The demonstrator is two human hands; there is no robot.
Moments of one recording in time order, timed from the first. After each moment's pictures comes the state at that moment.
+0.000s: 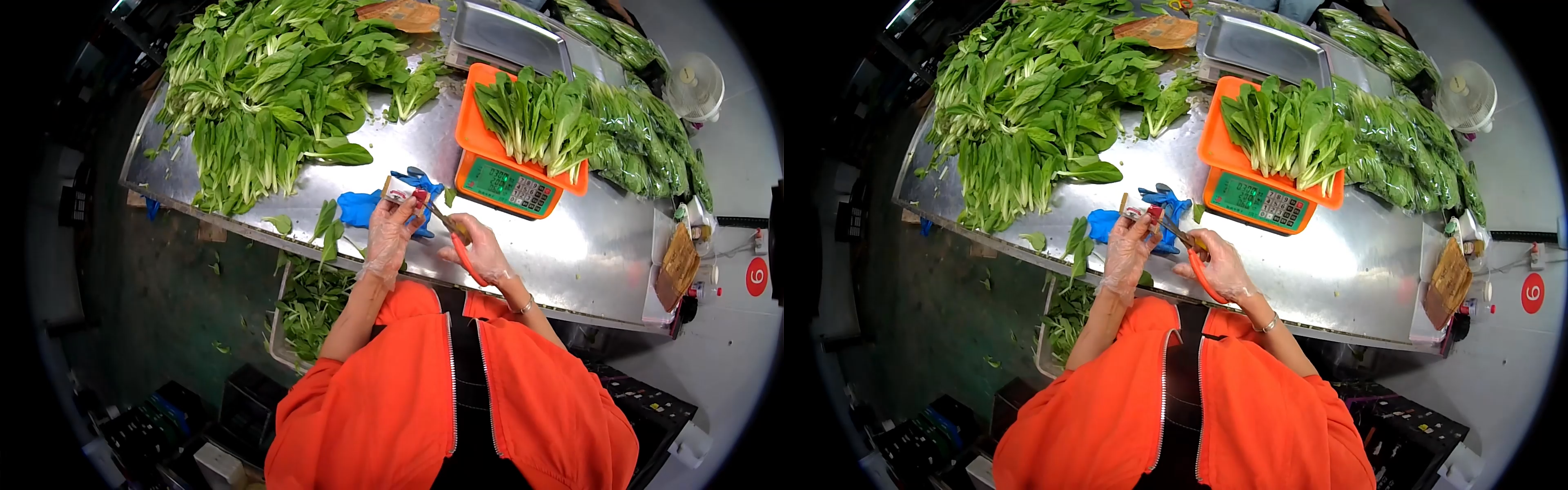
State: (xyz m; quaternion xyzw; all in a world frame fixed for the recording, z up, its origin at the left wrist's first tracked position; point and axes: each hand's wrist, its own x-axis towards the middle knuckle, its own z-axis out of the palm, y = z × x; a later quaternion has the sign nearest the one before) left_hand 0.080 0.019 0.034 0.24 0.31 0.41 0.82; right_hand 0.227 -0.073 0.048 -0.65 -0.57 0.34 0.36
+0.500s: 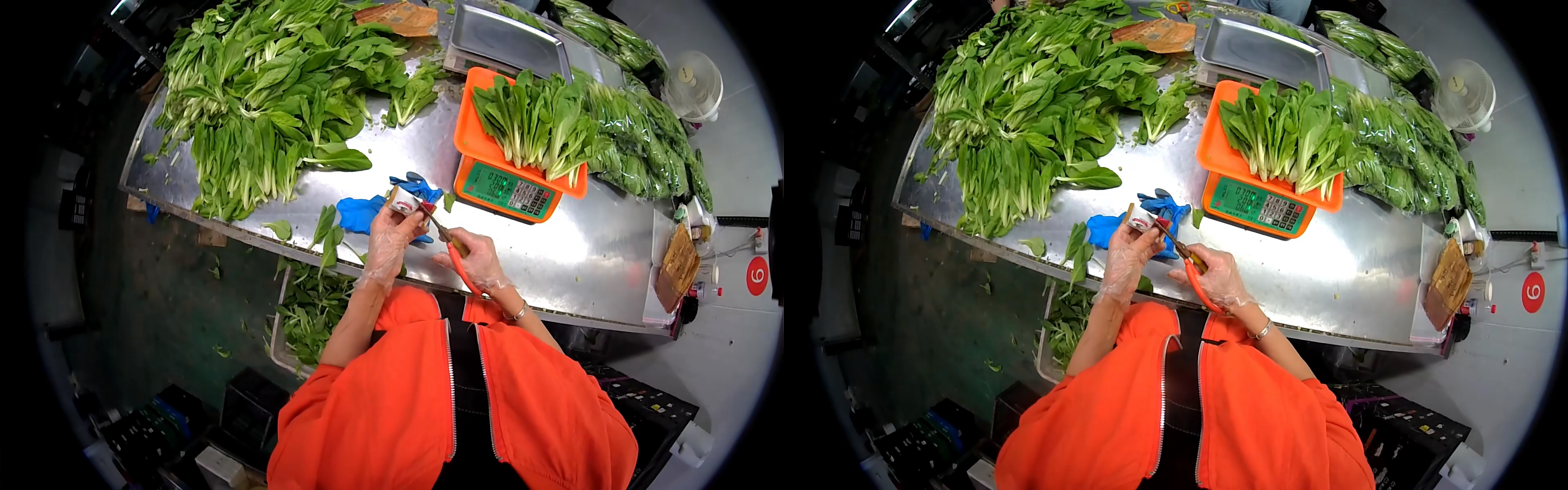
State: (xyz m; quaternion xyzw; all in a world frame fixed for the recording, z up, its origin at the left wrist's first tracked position) left_hand 0.080 0.018 0.044 0.31 0.34 0.38 0.80; right_hand 0.220 -0.077 0.042 -0.66 -0.57 0.31 0.39
